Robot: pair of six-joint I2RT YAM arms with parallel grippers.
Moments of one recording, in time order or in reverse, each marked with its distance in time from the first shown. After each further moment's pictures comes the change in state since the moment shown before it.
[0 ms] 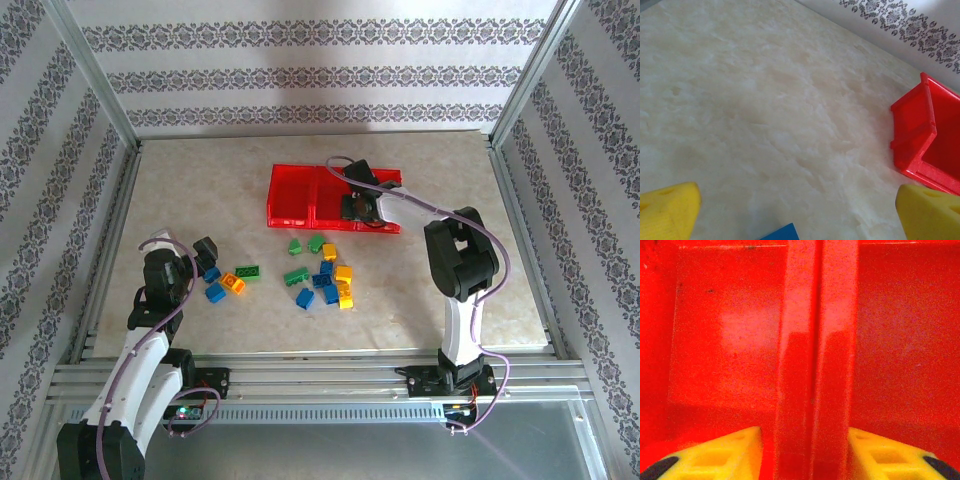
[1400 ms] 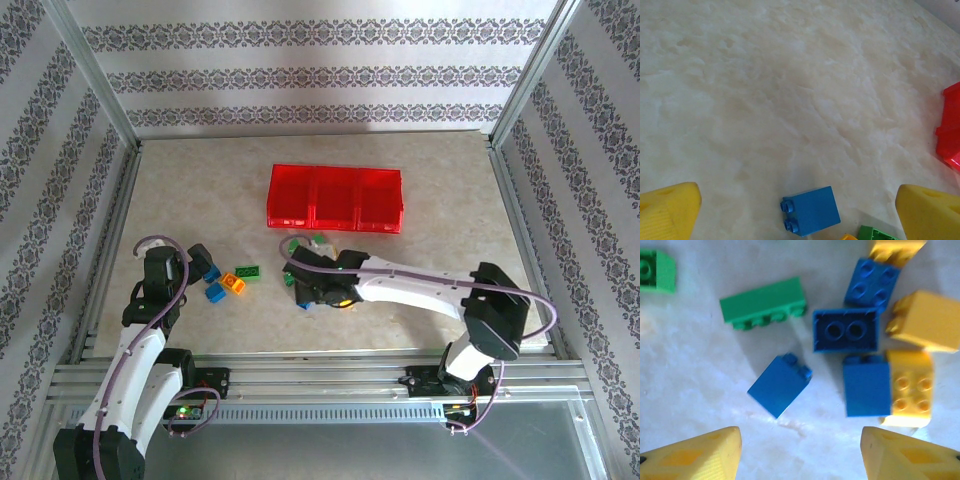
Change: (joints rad) left arm 0.000 0.000 0.097 -0.305 -0.085 -0.105; right arm 0.658 -0.351 -0.234 -0.292 0.089 0.460
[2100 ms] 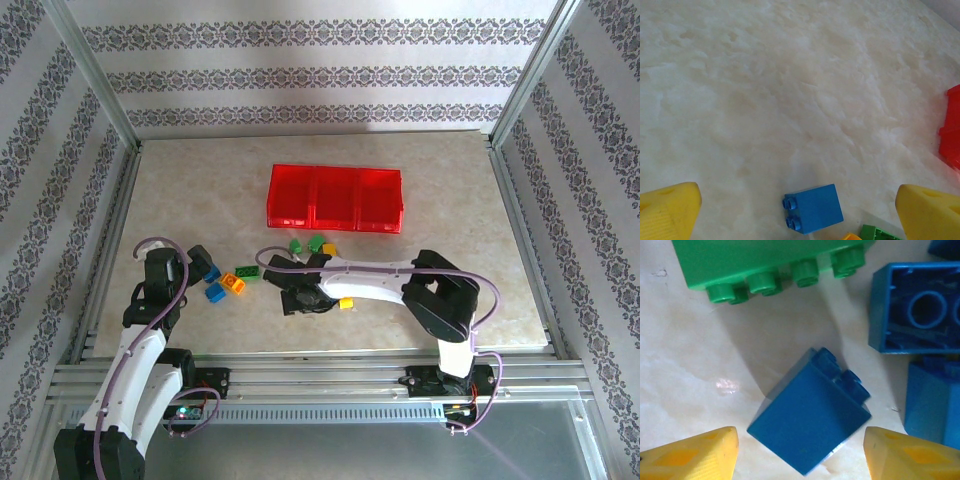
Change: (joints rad) left arm 0.000 -0.005 -0.014 0.001 -0.002 -0.022; right arm 0.000 0.260 0.102 0.016 -0.088 -0.008
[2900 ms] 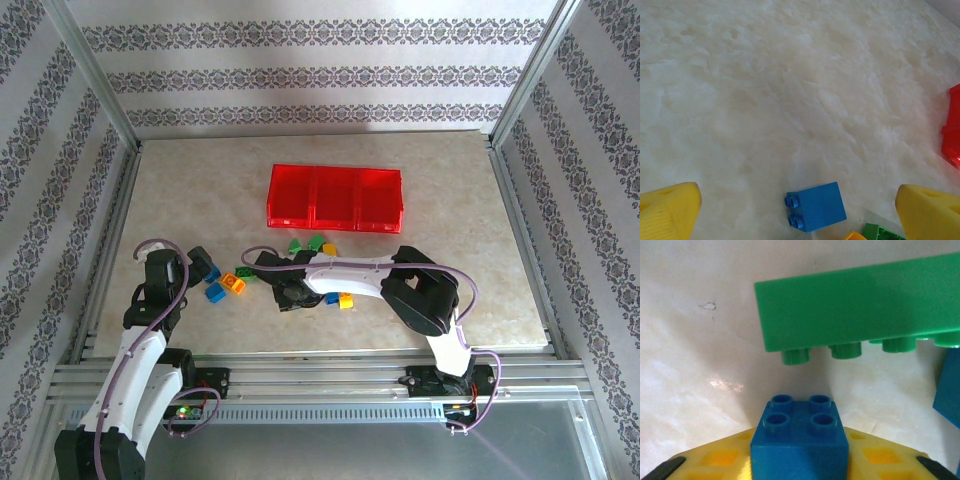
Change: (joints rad) left arm 0.000 -0.010 -0.014 0.003 0.000 0.000; right arm -0.006 0.116 0.113 0.010 -0.004 -0.097
